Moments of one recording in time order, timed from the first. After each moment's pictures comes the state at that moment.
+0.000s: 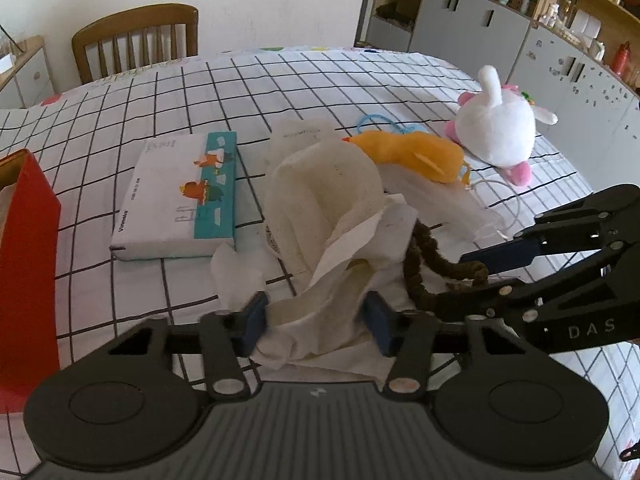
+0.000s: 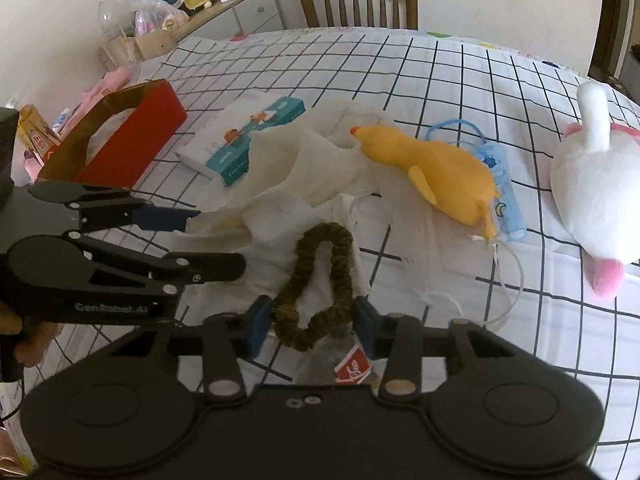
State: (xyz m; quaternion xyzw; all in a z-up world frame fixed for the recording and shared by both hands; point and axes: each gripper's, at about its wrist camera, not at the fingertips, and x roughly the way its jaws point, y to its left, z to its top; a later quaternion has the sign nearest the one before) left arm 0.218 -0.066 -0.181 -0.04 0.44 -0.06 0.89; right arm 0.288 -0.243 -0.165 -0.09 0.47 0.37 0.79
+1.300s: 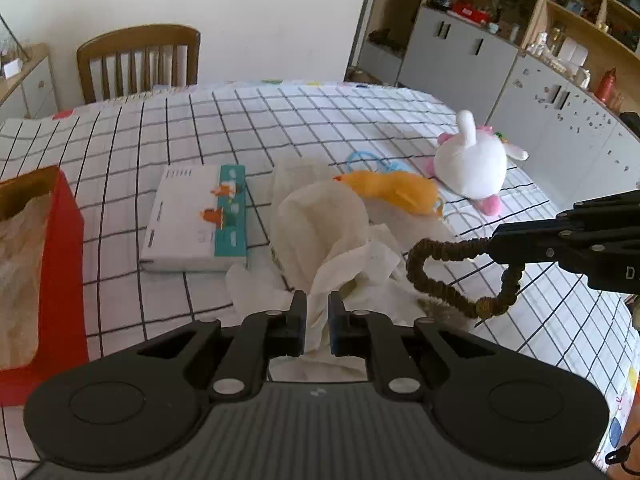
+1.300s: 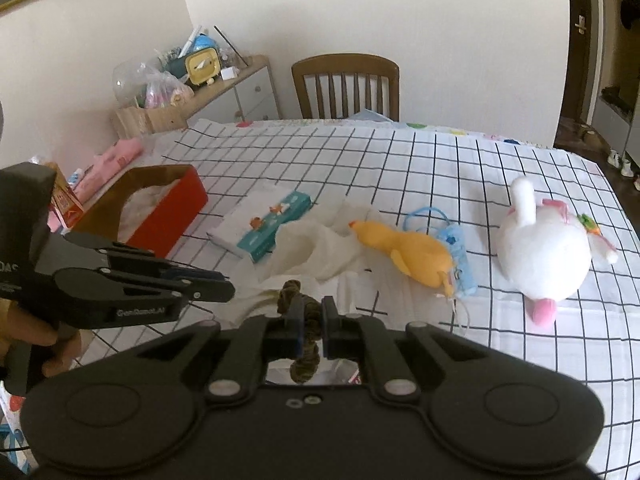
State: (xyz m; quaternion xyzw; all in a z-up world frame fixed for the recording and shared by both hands) left arm 0.192 -0.052 -0.148 -0.07 0.41 -0.07 0.91; right arm 0.247 -0.266 -0.101 -0.06 0.38 0.36 0.85
